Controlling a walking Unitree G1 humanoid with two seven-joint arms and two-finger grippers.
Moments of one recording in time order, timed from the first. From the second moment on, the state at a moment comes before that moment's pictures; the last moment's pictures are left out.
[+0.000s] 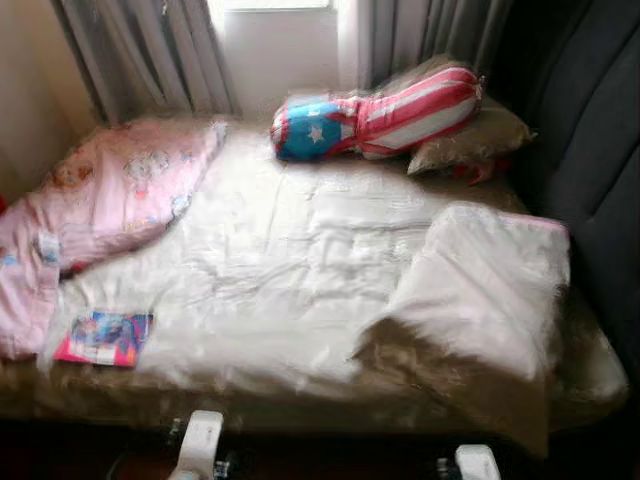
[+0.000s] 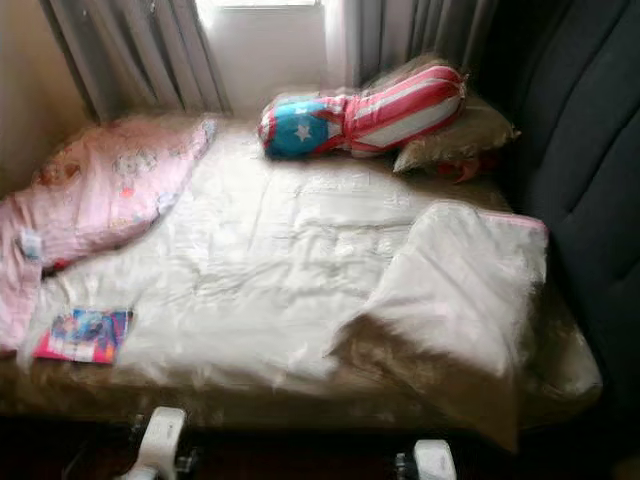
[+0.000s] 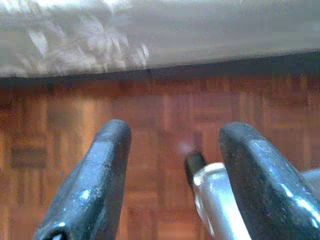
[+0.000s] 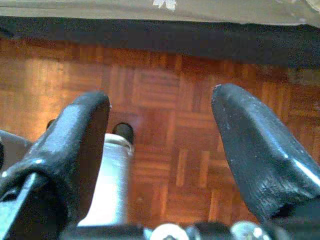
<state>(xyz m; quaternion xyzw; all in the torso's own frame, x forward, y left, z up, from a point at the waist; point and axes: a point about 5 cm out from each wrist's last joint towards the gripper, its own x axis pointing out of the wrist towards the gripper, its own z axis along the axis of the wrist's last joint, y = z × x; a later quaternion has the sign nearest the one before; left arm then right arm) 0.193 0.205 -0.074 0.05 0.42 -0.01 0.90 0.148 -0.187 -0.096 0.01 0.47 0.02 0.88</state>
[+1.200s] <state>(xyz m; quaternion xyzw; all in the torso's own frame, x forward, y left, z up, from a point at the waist) 0.190 0.205 -0.076 0.05 0.43 -0.02 0.90 0.145 -0.185 -0.098 0.01 0.47 0.03 0.88</state>
